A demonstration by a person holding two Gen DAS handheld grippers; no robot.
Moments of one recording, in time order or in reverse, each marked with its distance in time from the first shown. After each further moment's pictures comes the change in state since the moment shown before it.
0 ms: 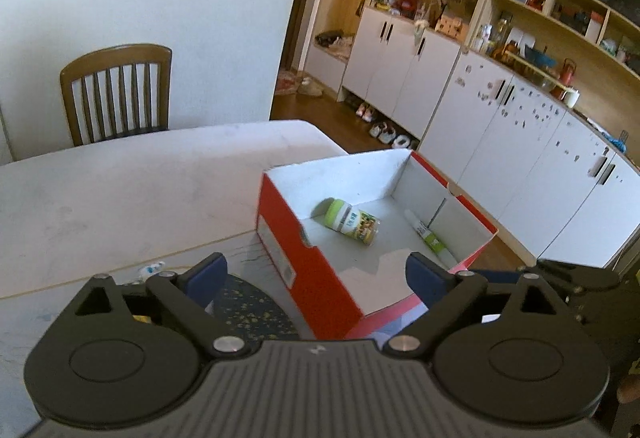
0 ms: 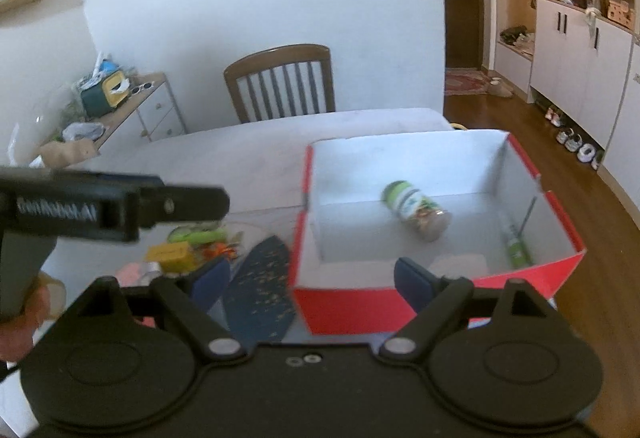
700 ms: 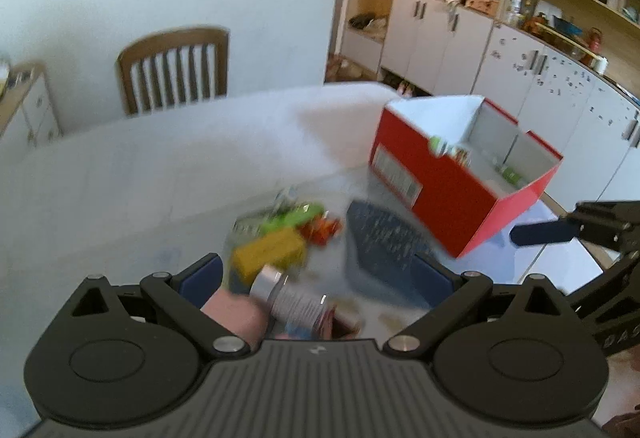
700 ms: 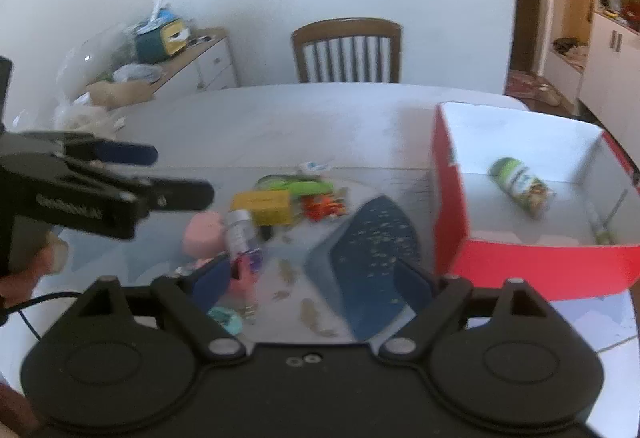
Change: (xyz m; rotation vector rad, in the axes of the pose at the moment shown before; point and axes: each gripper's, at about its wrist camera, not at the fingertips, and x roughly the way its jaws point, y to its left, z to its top) left arm -0.050 0.119 -0.083 0.032 0.054 0.119; right arm 0.030 0.112 -0.036 -0.131 0.070 0.089
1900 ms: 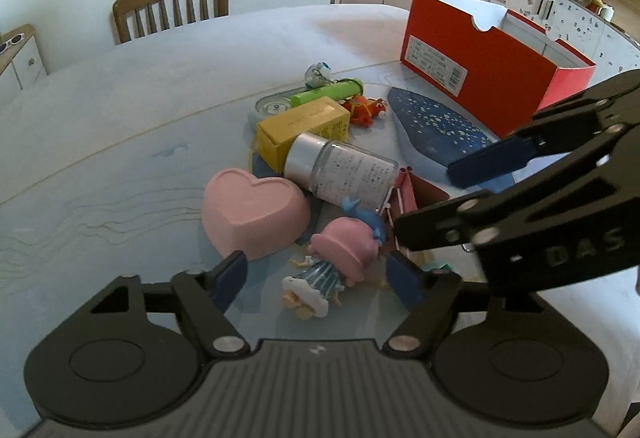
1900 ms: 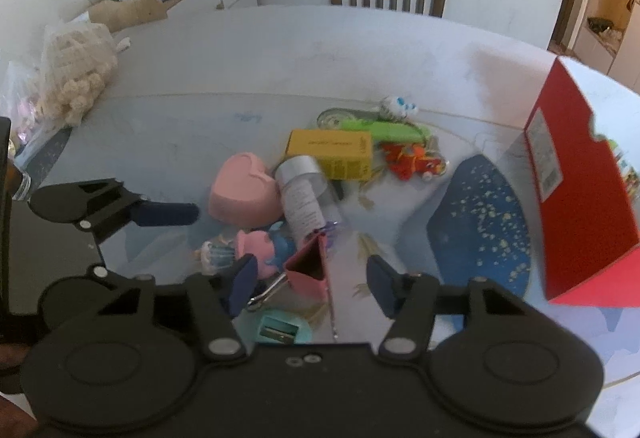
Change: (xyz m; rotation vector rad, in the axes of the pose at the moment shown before) left arm 0.060 0.033 -0.079 0.075 0.119 0.016; right arm 0.106 0.067 0.002 -0.051 0.220 -0.011
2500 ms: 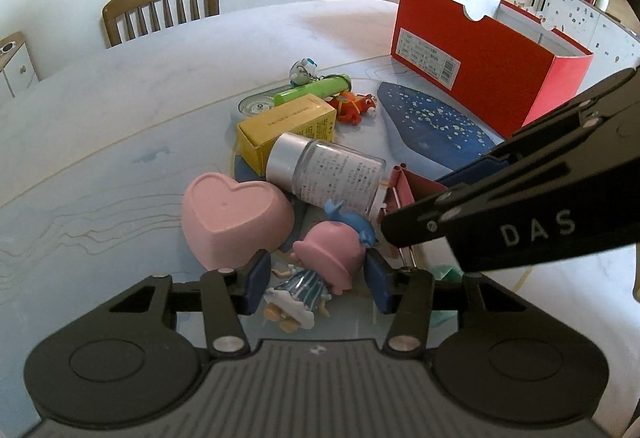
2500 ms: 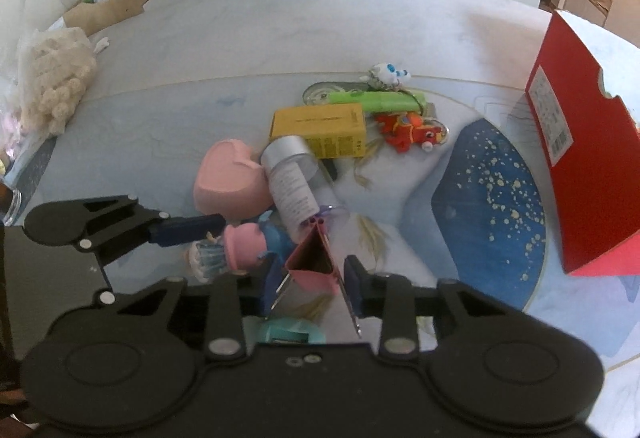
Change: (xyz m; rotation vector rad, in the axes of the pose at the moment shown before) left arm 0.012 -0.010 0.004 0.030 0.010 0.005; right arm 0.012 -0.010 0.001 0.096 0.045 0.015
